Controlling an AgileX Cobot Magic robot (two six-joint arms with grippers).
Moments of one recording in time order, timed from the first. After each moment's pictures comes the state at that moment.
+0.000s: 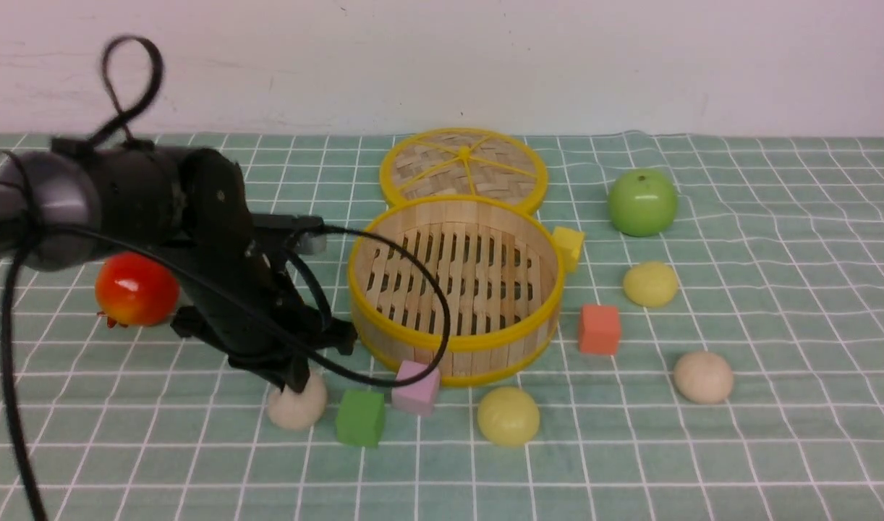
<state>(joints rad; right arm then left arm) 0.00 -0.01 0.01 0.04 0.39 0.05 -0.32 1.79 -1.28 -0.15 0.82 -0.04</state>
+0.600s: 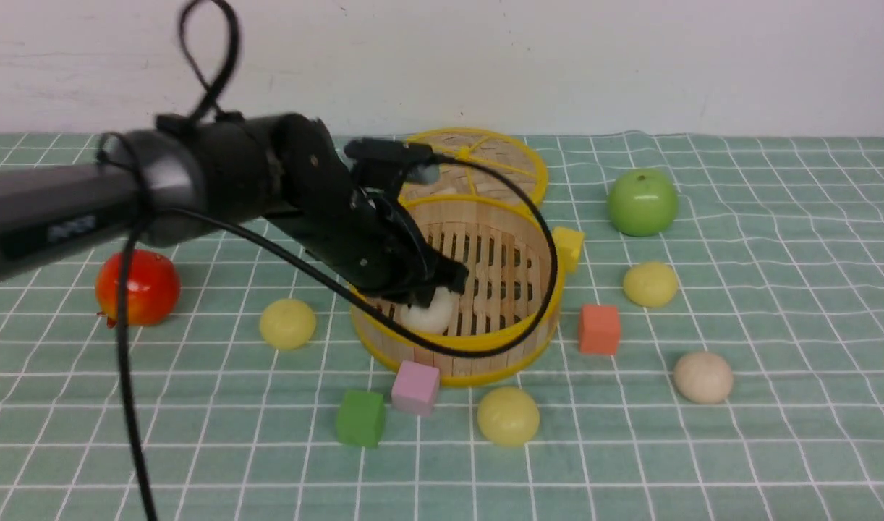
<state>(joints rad) 0.00 -0.01 0.01 0.04 0.39 0.05 -0.43 1.98 -1.50 -0.30 0.59 0.18</state>
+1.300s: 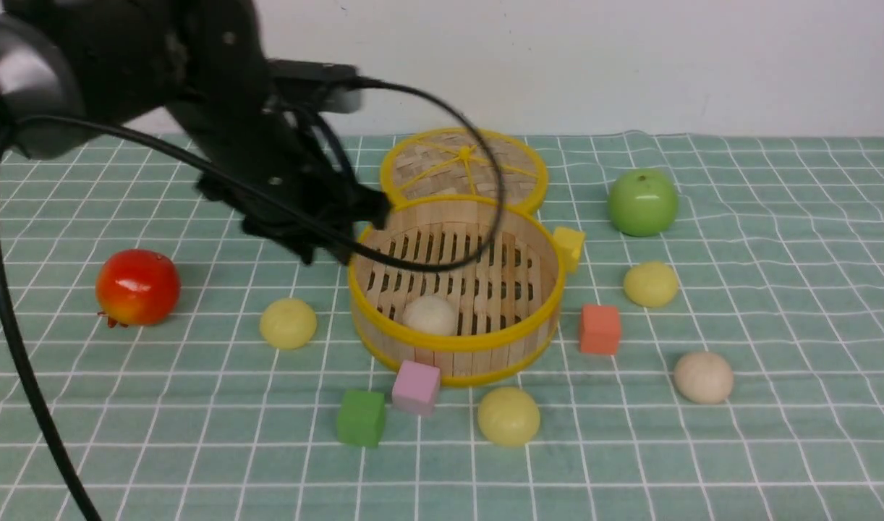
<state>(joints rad) 0.00 -0.01 0.01 0.04 0.39 0.05 -0.34 1.81 -1.61 -0.06 0.98 -0.07</state>
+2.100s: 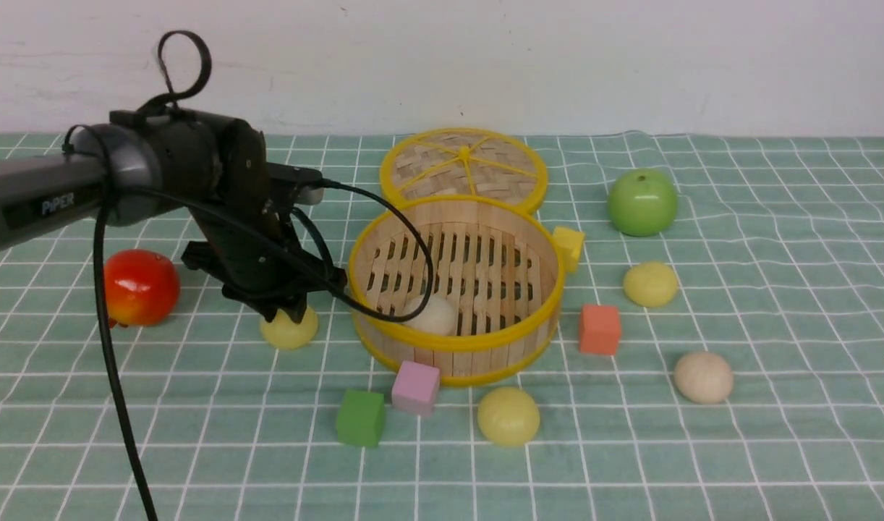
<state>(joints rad) 0.00 -0.01 0.01 0.04 0.39 0.05 -0.25 2.07 -1.58 0.04 0.77 -0.07</state>
